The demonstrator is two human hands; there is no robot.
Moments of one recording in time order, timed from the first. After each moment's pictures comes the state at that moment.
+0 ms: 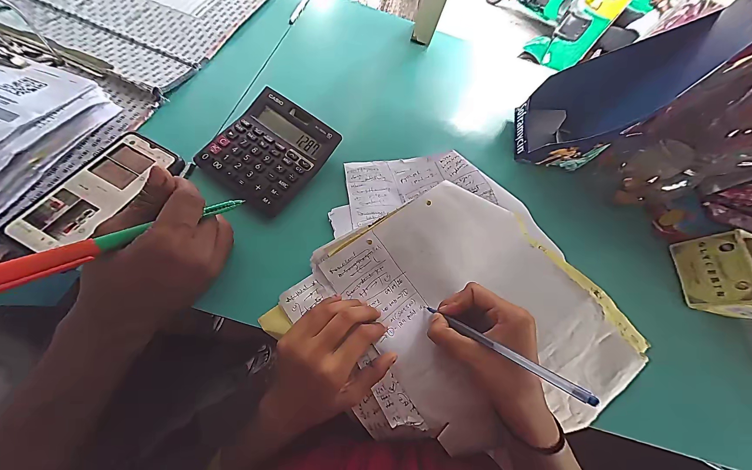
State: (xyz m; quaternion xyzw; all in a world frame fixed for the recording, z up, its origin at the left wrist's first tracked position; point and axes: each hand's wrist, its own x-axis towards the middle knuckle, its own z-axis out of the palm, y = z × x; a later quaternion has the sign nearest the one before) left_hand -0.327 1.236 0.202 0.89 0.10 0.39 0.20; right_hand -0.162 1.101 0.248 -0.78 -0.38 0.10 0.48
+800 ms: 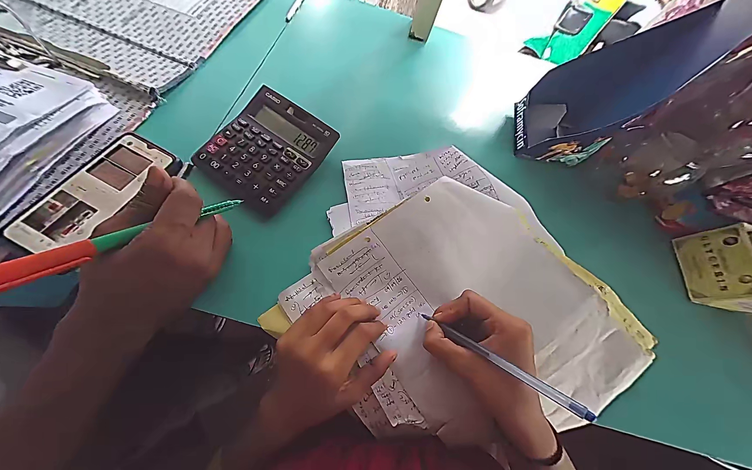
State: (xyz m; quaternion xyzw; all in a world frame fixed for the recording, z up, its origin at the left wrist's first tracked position) left_hand -0.327 1.235 0.202 0.89 0.10 0.40 0.20; right_hand -0.173 1.097 0.245 -0.76 -0.40 0.10 0.51
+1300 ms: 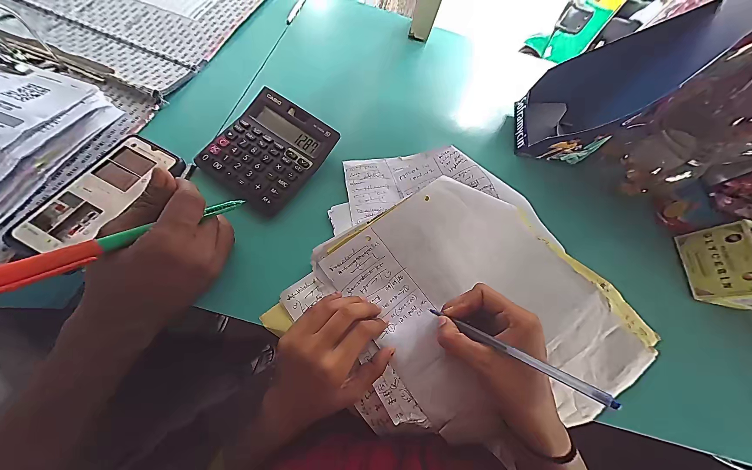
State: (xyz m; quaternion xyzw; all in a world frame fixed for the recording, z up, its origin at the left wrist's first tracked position) left_hand -0.327 1.236 0.202 0.89 0.10 0.40 0.20; right_hand -0.169 1.095 0.251 -0.74 -0.37 0.14 0.54
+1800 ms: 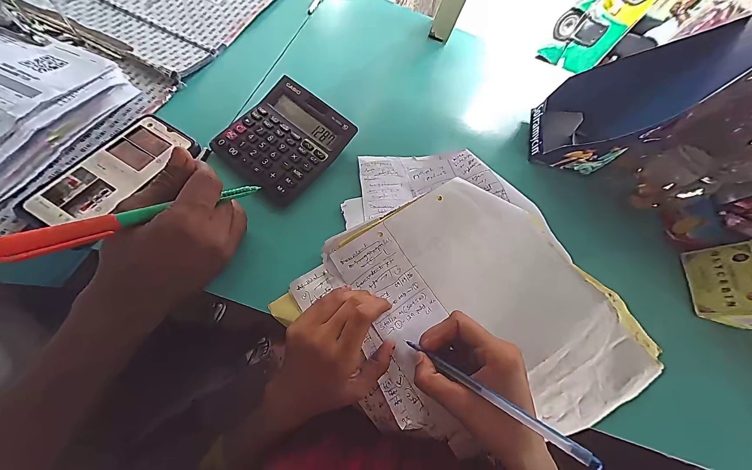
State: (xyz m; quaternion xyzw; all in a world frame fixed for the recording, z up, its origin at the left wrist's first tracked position) left_hand -0.327 1.234 0.204 0.88 0.12 0.40 0.21; right_hand -0.200 1.092 0.253 -0.71 -0.44 0.18 0.52
